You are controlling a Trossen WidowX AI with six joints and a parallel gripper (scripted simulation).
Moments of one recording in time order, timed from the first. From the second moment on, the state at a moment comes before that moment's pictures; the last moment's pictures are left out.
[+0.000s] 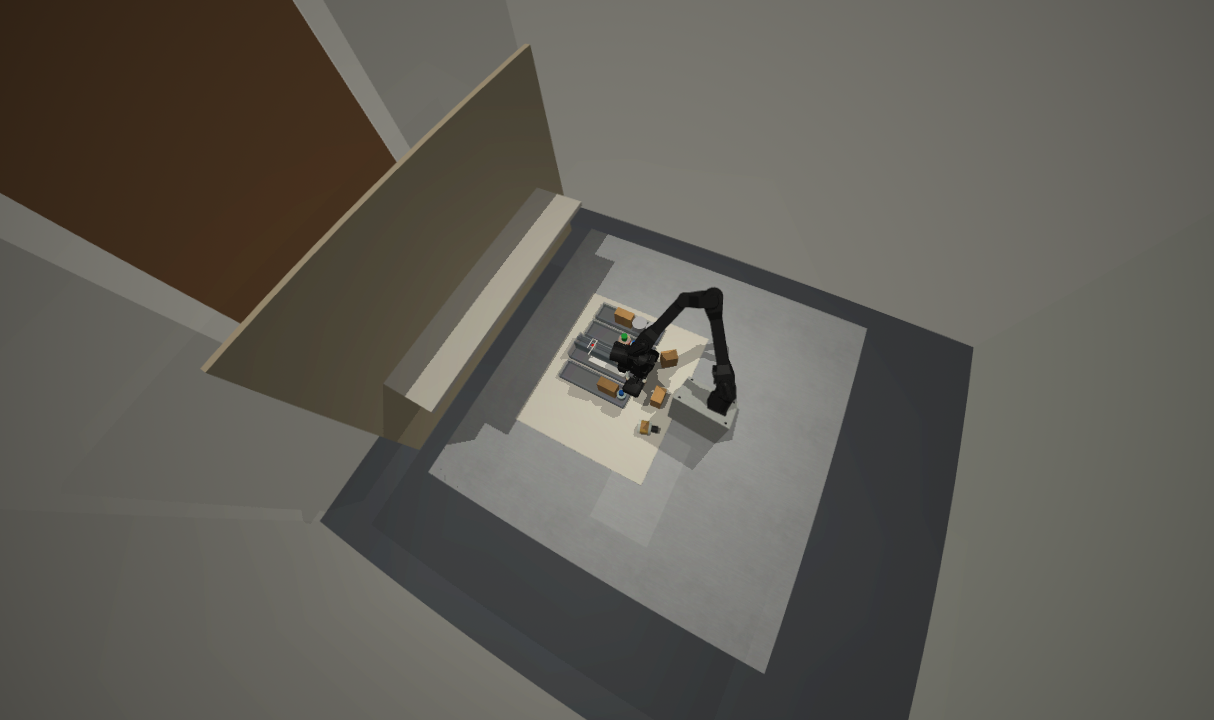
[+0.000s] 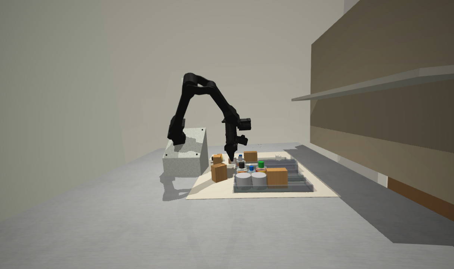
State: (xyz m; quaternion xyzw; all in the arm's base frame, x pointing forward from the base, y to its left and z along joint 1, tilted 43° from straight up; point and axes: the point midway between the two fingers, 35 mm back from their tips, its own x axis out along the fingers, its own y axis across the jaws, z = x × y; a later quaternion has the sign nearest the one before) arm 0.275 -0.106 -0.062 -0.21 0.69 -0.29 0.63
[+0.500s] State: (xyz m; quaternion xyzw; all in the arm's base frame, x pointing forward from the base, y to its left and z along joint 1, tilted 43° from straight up) arm 0.278 -0.107 -0.062 -0.22 0.69 -0.29 0.62
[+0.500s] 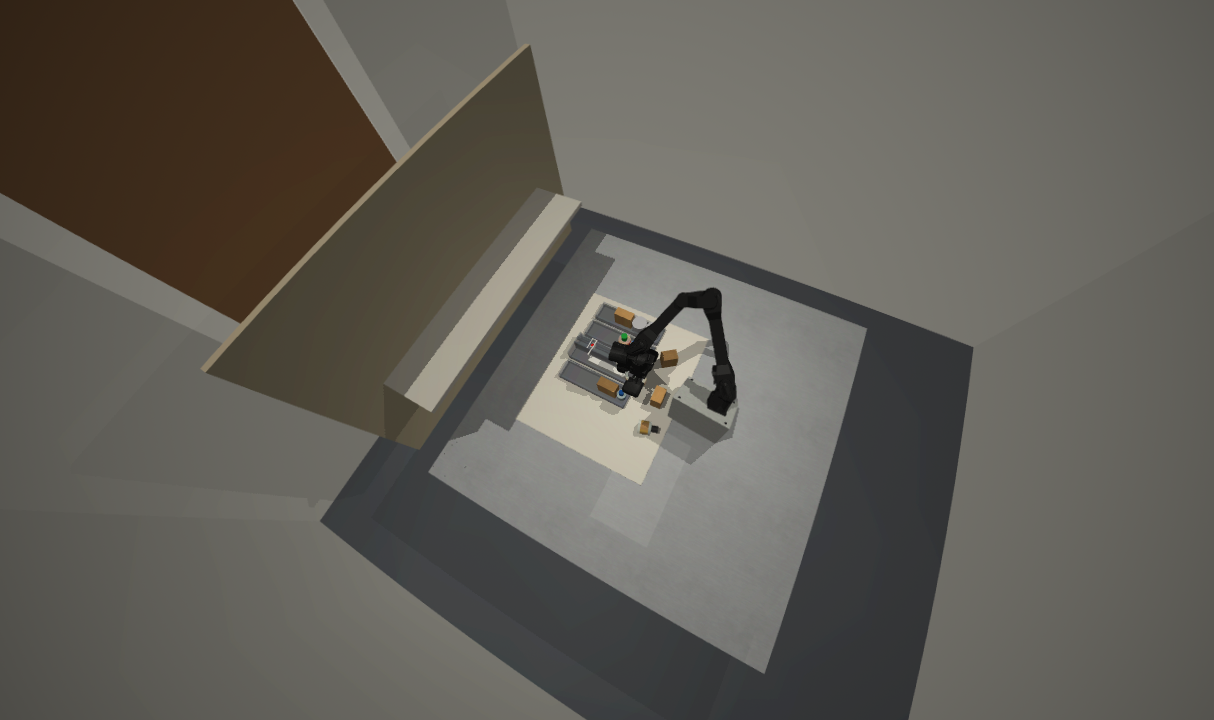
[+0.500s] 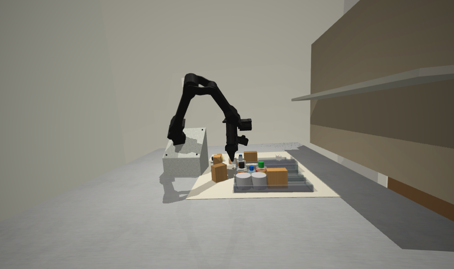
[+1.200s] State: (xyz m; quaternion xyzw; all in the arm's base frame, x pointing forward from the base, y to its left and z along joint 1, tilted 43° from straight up) arm 0.287 -0.108 -0.062 -0.22 0.69 -0.29 0.62
